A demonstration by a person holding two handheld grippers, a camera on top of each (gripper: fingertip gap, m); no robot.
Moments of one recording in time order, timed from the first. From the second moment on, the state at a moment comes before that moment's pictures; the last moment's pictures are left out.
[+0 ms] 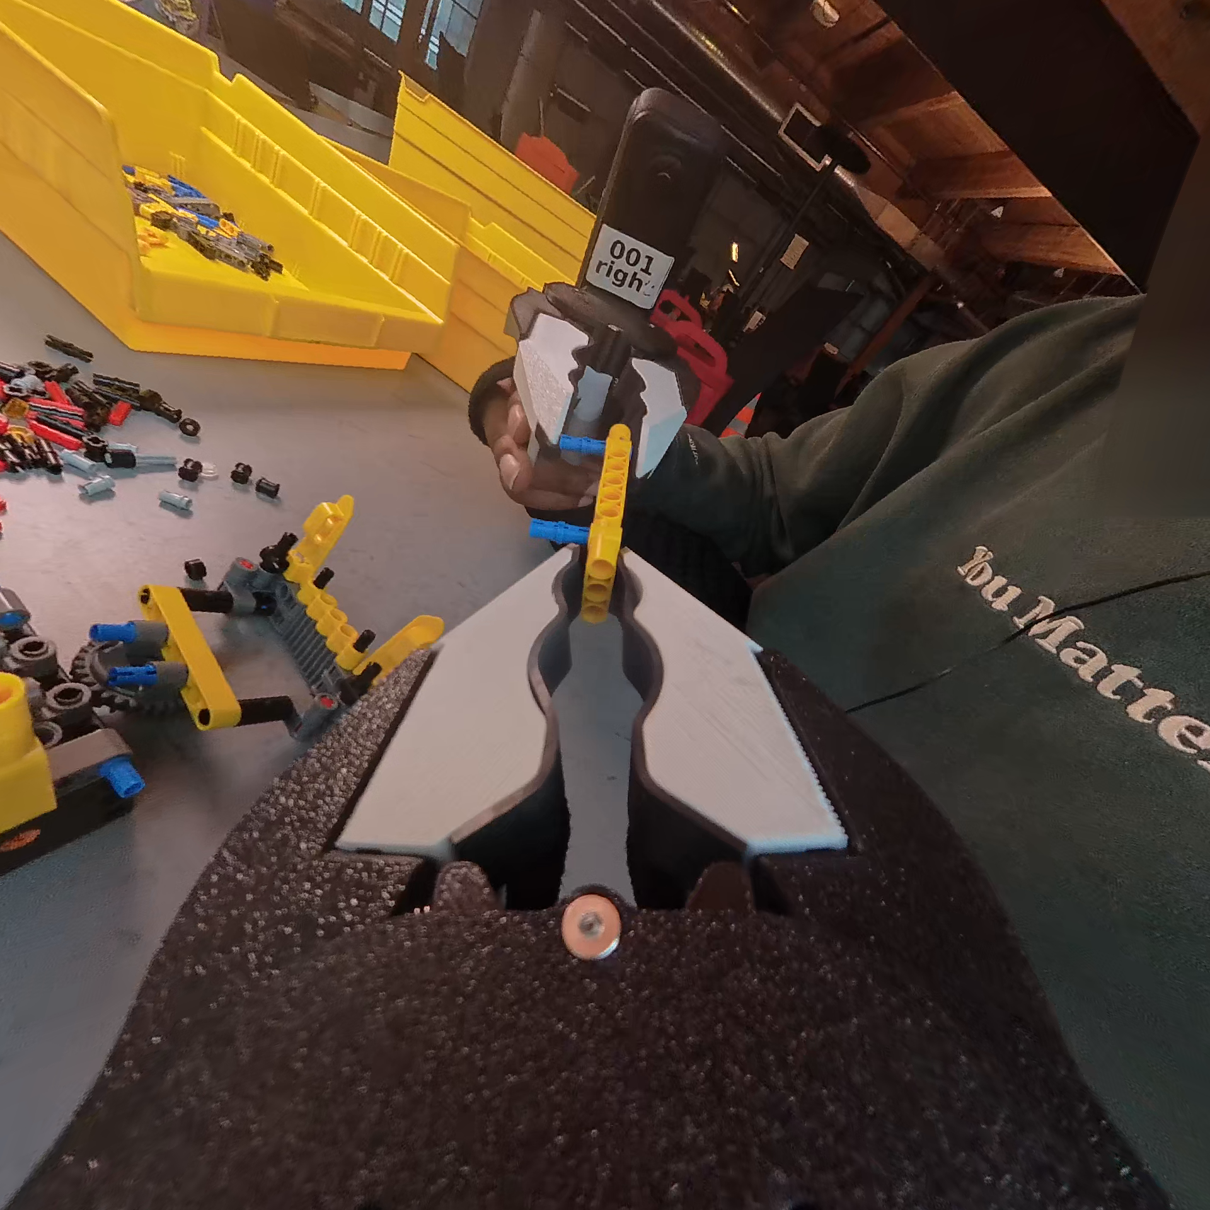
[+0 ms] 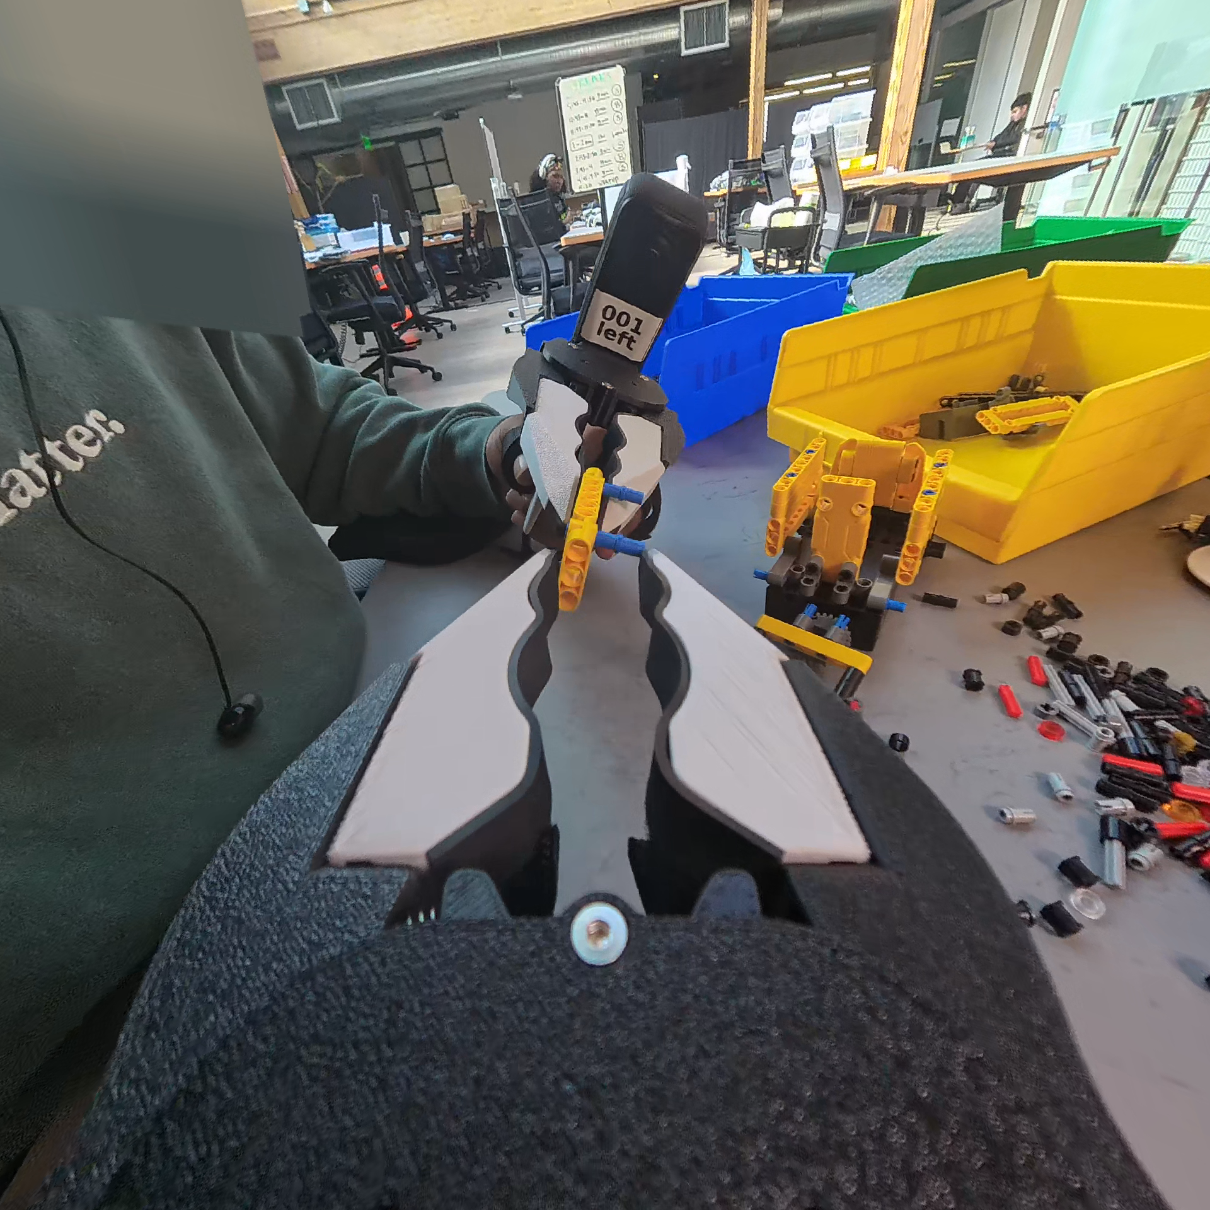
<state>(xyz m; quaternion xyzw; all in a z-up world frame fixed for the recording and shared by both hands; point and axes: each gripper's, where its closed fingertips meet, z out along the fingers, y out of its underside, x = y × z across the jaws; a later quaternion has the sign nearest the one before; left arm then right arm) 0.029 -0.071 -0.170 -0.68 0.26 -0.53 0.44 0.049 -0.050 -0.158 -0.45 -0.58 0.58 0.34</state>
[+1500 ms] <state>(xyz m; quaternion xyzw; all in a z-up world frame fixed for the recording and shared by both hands) 0.034 -0.078 -0.152 -0.64 0.26 -0.57 0.45 0.046 -0.066 -0.138 -0.42 -0.58 0.57 0.40</state>
